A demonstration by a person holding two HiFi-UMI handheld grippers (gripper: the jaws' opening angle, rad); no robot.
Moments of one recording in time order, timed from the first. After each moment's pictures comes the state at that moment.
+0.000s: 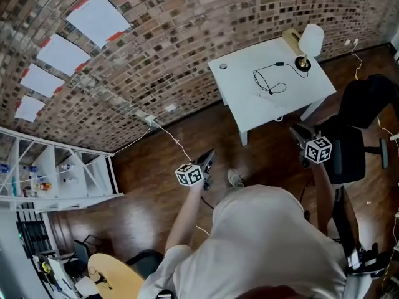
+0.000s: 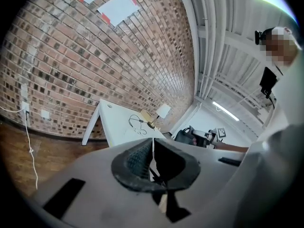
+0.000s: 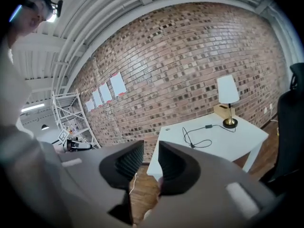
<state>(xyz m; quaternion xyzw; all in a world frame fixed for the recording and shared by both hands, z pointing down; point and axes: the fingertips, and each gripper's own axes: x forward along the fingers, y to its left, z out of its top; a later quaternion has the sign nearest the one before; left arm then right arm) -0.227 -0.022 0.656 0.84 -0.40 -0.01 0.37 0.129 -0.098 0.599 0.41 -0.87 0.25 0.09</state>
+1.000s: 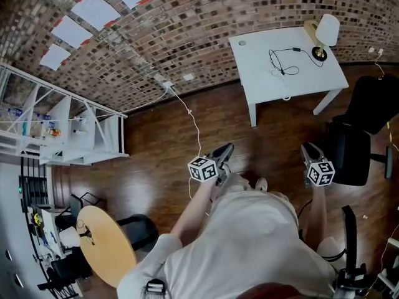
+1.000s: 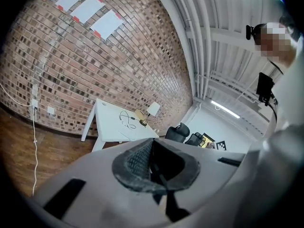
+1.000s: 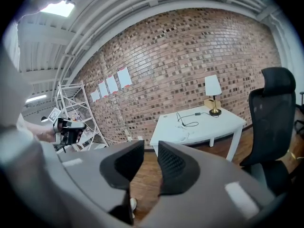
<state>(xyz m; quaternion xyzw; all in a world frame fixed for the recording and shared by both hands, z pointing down) -0.115 0.151 0.612 0.83 -0.43 -0.02 0.35 0.201 0.098 0.644 0.42 -0.86 0.25 0.13</state>
